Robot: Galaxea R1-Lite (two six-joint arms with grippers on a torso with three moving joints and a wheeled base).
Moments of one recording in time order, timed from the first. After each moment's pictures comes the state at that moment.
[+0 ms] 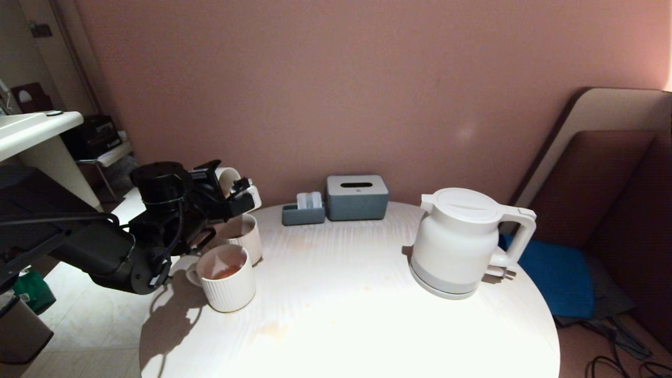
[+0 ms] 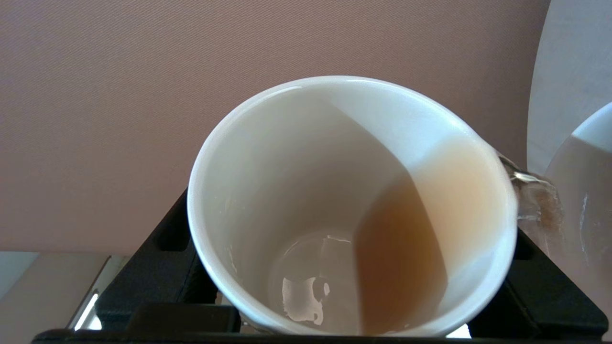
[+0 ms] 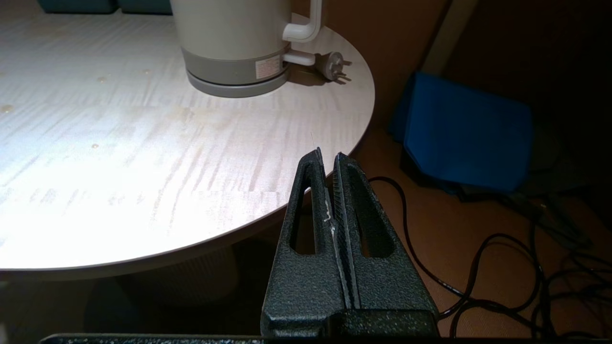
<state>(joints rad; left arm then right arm) -0.20 2.03 -0.95 -1.12 0.15 1.41 0.01 0.00 -0.04 0.10 0.00 0.00</state>
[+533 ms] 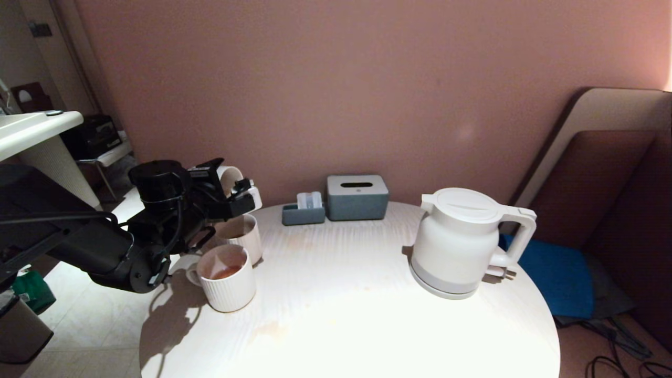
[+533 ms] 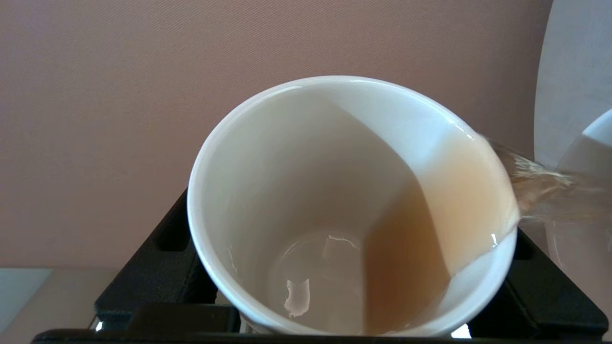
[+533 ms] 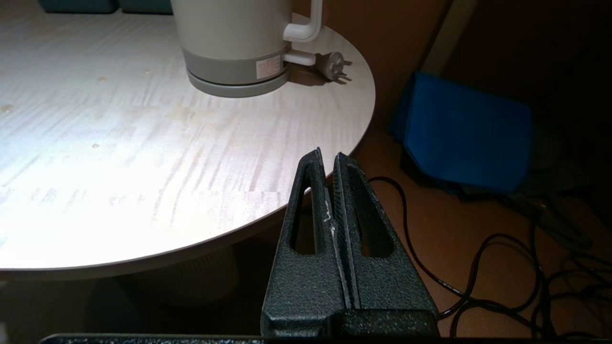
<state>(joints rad) -0.20 2.03 -0.95 -1.12 0.11 1.45 0.01 0.00 -0.04 0.10 0.00 0.00</state>
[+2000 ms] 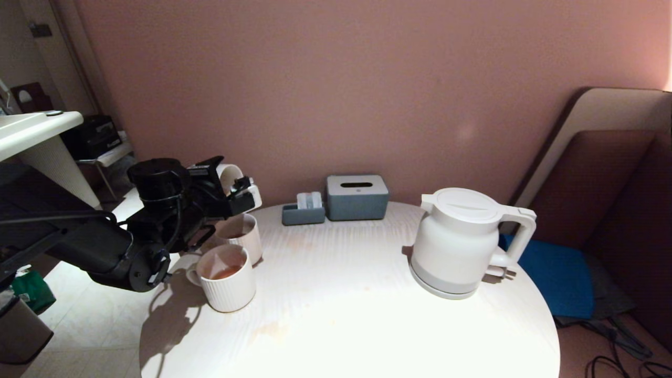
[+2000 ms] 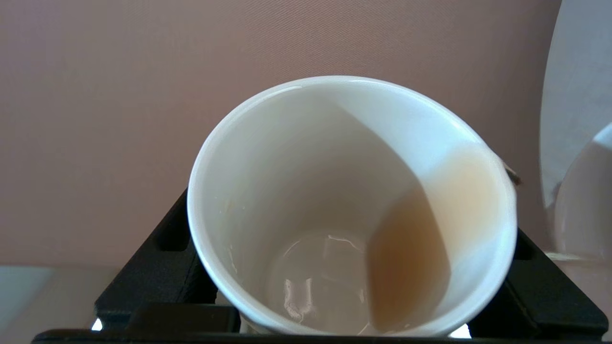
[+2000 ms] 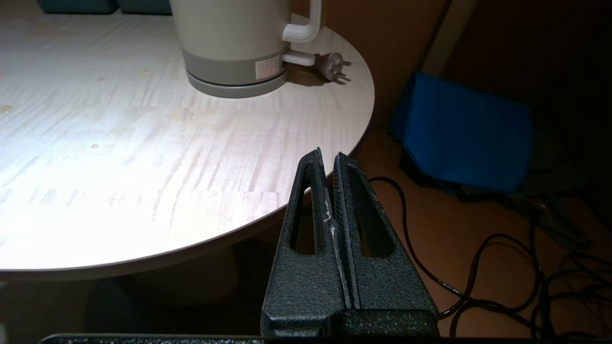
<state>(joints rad) -0.20 2.02 -0.96 -1.12 0.11 1.43 0.01 0.00 -0.04 0.10 0.00 0.00</state>
